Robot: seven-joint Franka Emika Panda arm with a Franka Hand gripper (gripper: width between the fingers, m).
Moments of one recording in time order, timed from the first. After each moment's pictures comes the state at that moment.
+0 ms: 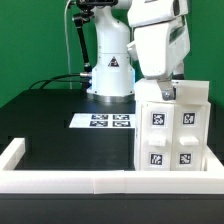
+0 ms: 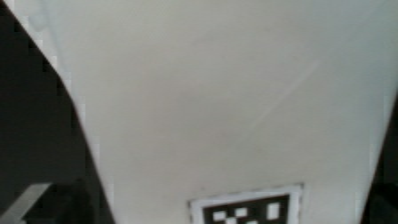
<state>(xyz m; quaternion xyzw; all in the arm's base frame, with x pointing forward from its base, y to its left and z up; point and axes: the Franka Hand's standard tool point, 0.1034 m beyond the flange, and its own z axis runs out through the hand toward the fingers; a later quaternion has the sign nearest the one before) 0.590 0.081 0.149 -0.83 -0.55 -0.06 0.09</state>
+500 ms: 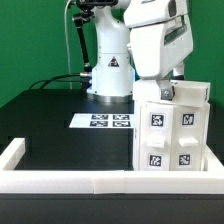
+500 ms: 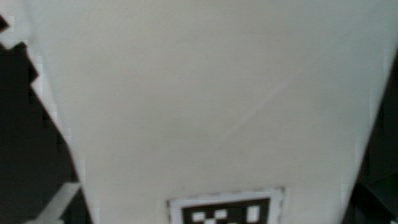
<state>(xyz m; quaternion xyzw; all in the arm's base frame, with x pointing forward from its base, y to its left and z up) 0.591 0.076 0.149 -0.89 -0.45 -0.05 0.09</state>
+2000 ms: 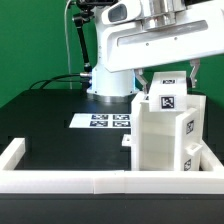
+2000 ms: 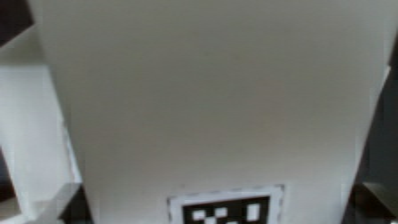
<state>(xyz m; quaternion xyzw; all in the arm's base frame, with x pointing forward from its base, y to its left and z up) 0.600 0.068 0.153 -0.98 0.18 -0.04 0.10</state>
